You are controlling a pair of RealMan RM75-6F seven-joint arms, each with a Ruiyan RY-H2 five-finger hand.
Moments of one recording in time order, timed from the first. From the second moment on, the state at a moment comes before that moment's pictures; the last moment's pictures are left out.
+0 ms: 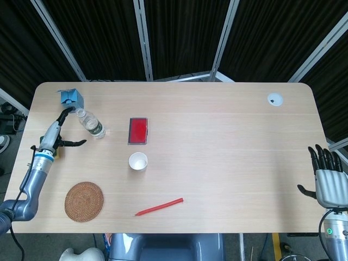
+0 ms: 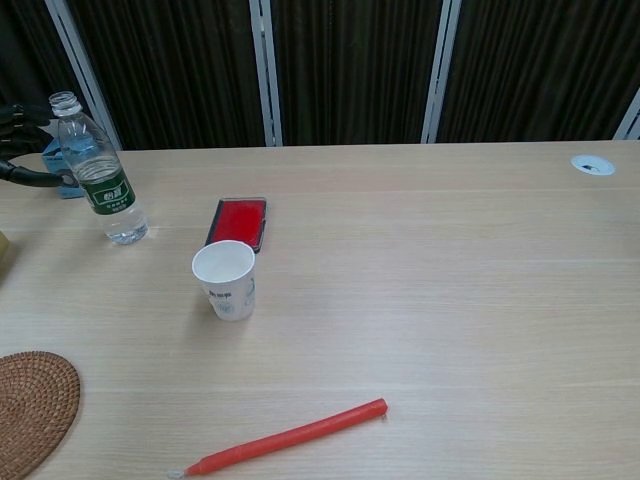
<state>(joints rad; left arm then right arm) -0.56 -1.47 -0.26 -1.02 1.25 0.82 -0.76 0.12 -1.20 0.15 -1.53 -1.34 1.42 -0.20</state>
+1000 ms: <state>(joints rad) -0.75 -1.77 -0.29 -0.54 1.25 0.66 -0.95 0.15 -1.20 0.16 -1.49 -1.27 1.37 -0.21</state>
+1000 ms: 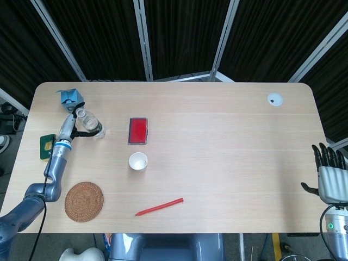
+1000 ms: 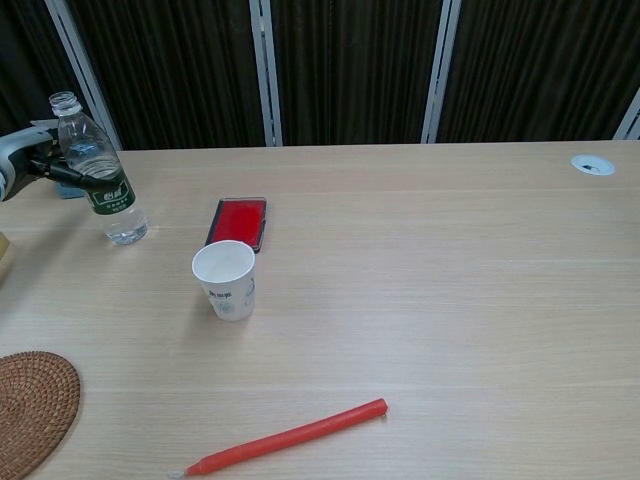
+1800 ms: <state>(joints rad) -0.78 -1.83 -0.30 -0.45 1.27 0.68 -1.08 0.15 -1.20 0.16 -1.48 -1.25 1.35 -0.21</state>
